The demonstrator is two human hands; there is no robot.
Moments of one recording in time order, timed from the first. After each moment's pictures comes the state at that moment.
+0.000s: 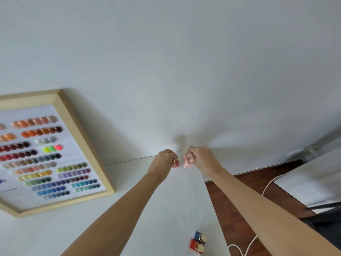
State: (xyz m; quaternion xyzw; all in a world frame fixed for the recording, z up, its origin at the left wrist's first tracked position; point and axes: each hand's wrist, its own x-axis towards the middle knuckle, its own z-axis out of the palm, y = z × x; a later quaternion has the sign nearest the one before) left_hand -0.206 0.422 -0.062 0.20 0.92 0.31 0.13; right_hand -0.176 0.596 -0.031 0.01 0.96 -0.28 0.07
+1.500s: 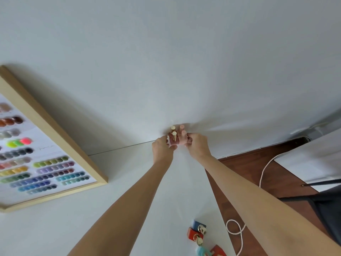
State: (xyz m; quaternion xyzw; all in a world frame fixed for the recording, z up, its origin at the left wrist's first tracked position) left_hand -0.218 0.459 -0.110 -0.06 0.89 0.43 0.13; right_hand -0.201 0.588 -0.089 0.14 0.92 -0.36 0.06
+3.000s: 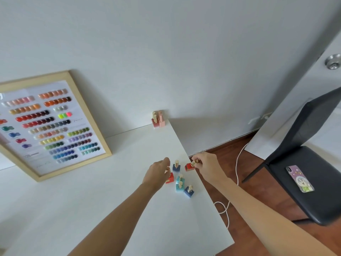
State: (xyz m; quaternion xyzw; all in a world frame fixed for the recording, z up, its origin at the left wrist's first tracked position) left_hand 0.035 0.400 -0.026 0.25 0.93 0.24 0.15; right_hand 0.104 0.594 0.005 0.11 0.94 -0.31 -0.03
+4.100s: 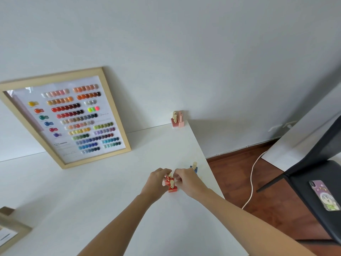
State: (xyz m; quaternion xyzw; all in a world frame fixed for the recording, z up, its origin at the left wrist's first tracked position) left_hand 0.045 0.325 -0.042 0.19 0.91 0.32 0.19; right_hand 0.080 0.481 -0.023 0.01 0.94 -0.32 0.11
